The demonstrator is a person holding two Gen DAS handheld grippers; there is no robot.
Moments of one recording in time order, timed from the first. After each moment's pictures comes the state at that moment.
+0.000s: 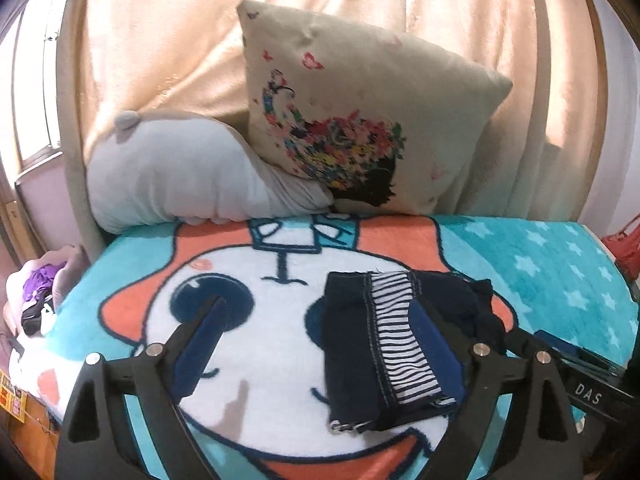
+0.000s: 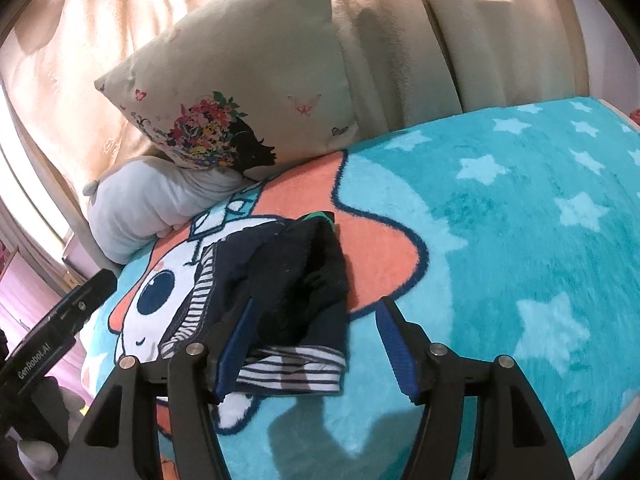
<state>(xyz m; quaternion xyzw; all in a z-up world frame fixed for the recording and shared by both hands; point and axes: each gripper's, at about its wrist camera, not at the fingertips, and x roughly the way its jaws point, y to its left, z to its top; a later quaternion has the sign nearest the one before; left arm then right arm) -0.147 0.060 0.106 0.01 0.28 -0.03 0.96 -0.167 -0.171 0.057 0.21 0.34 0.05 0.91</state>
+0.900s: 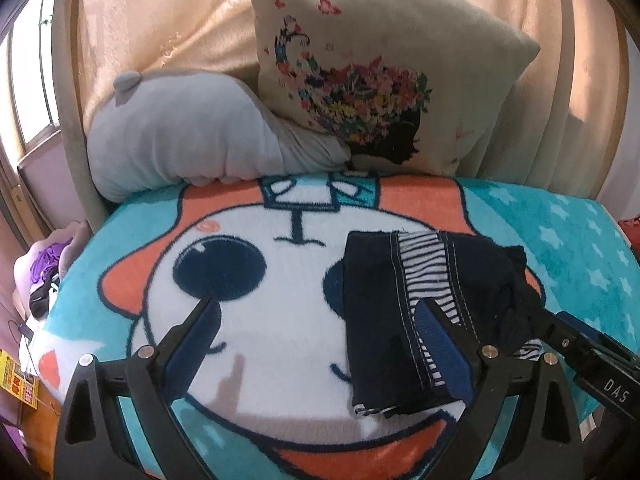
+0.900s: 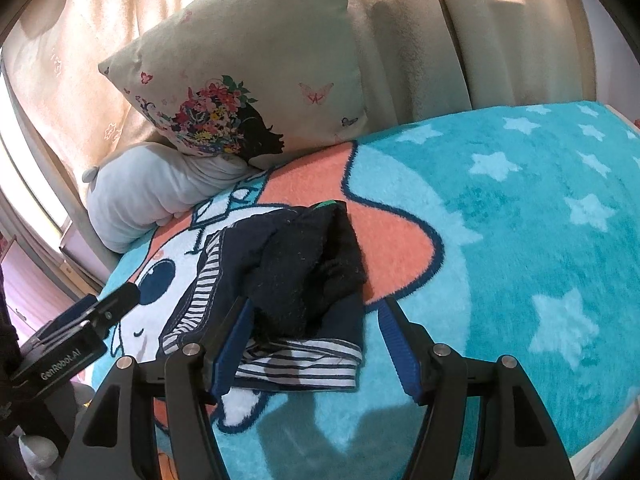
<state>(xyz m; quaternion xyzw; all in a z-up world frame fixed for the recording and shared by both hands) -0.130 0.063 0.081 0.01 0.35 -0.01 0.94 -0.163 -0.160 0.053 0.20 0.36 0.05 0.91</state>
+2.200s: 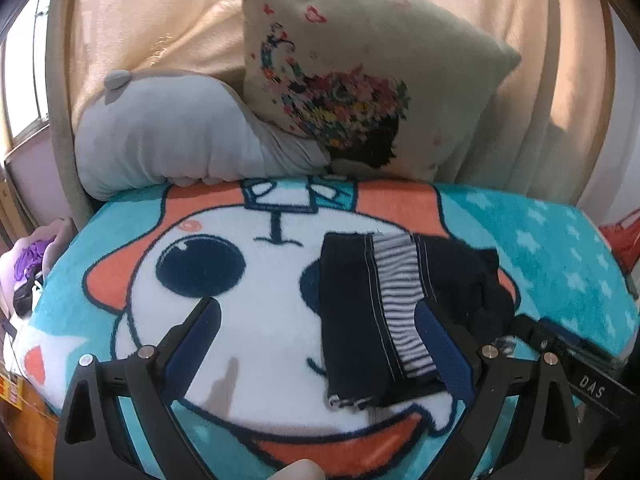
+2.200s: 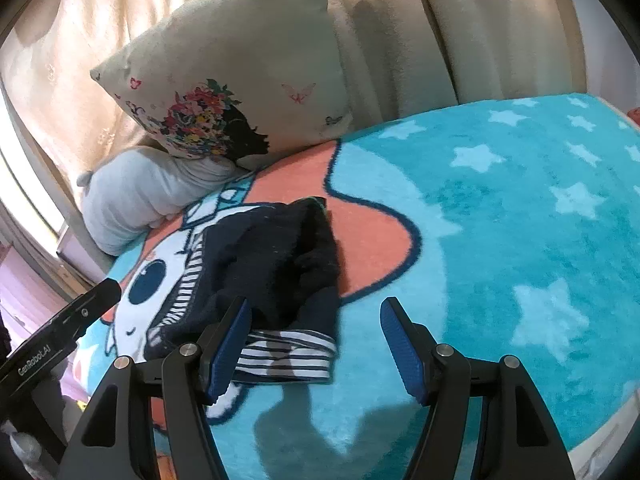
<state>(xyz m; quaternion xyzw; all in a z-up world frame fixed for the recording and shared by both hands) -0.140 0.058 0.085 0.00 0.35 -0.05 0.94 -0.172 -0.169 0.047 0.19 0.36 0.02 0.92</state>
